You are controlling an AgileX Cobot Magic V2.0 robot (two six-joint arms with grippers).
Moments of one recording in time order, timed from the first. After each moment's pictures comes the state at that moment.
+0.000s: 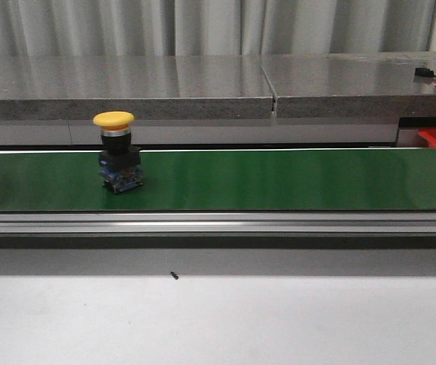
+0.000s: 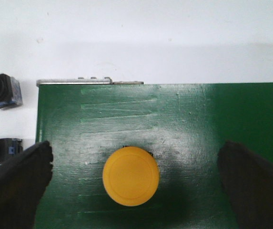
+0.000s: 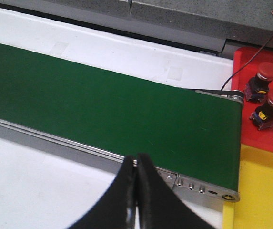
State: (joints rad) left arm 0.08 1.49 -1.26 -0.12 0.80 0.16; right arm -0.11 0.56 -0.64 0.43 0.70 -0.48
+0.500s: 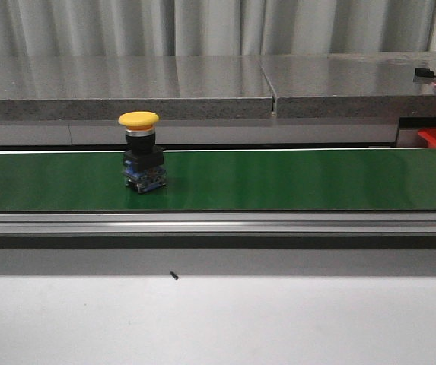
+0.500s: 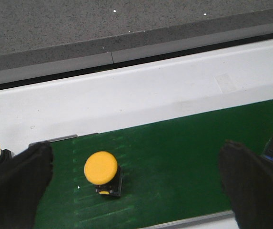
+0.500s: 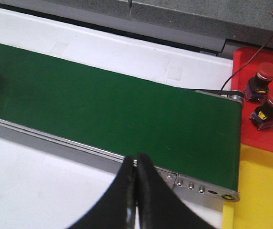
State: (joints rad) left arm -0.08 0.98 -0.99 -0.13 0.65 0.20; right arm -0.11 0.56 -0.64 0.43 0.70 -0.48
